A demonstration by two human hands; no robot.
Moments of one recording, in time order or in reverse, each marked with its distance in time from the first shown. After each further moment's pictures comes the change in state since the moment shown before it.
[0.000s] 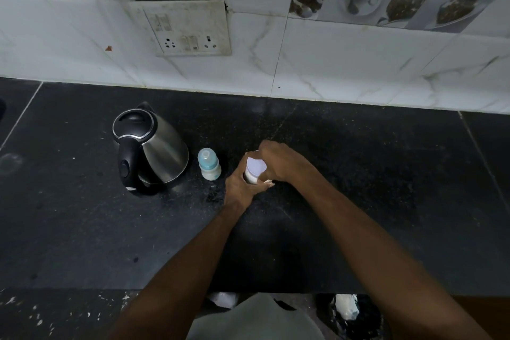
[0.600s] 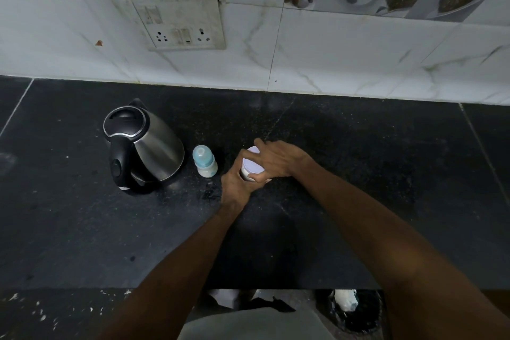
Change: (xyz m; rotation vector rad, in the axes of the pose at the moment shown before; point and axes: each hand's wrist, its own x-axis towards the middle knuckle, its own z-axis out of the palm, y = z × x) left_hand -0.001 0.004 0.004 0.035 0.028 0.062; right_hand 0.016 0.023 0.014 -0.421 0.003 -0.377
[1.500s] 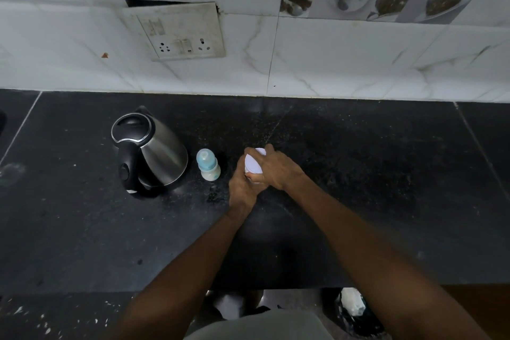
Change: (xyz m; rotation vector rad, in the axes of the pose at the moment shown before) left_hand -0.013 0.017 0.005 -0.040 0.006 -0.018; right_hand -0.003 -0.034 0.020 0.480 0.066 0.430
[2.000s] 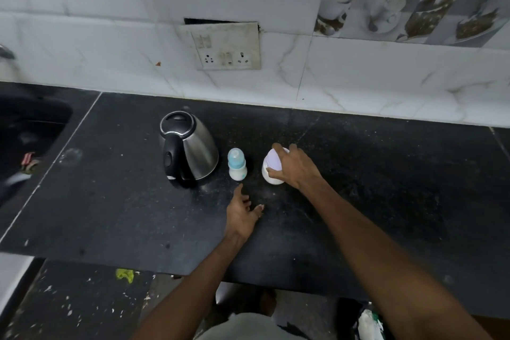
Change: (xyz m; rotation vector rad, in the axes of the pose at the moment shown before) left_hand -0.067 -0.038 -0.057 0.006 0.094 -0.127; right_hand -0.006 -0.026 -0.015 -0.019 0.133 0.059
